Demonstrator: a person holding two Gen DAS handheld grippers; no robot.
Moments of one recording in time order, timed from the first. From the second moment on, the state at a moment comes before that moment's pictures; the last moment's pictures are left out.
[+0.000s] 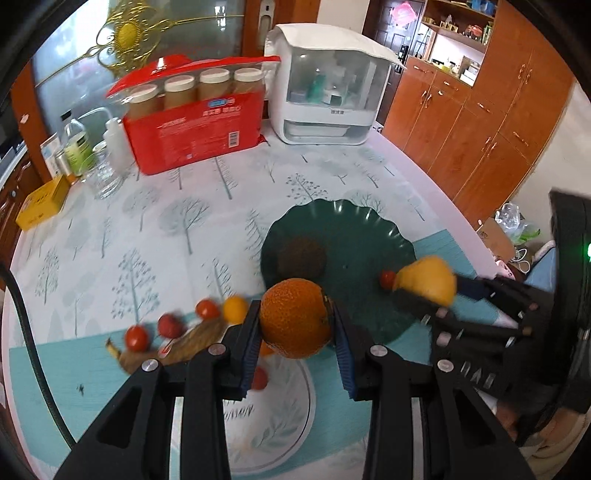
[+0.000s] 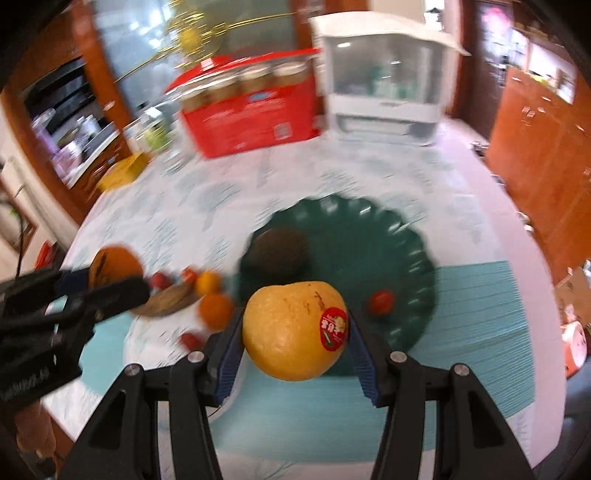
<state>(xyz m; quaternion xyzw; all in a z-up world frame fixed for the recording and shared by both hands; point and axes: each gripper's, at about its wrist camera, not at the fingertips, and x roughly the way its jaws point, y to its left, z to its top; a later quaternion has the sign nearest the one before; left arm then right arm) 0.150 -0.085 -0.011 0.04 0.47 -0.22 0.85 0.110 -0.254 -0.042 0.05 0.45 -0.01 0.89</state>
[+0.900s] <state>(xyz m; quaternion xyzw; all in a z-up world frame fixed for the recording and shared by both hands) 0.191 -0.206 -0.133 0.06 0.54 -0.22 0.81 0.210 -0.325 -0.131 0.09 0.53 -0.05 0.84</state>
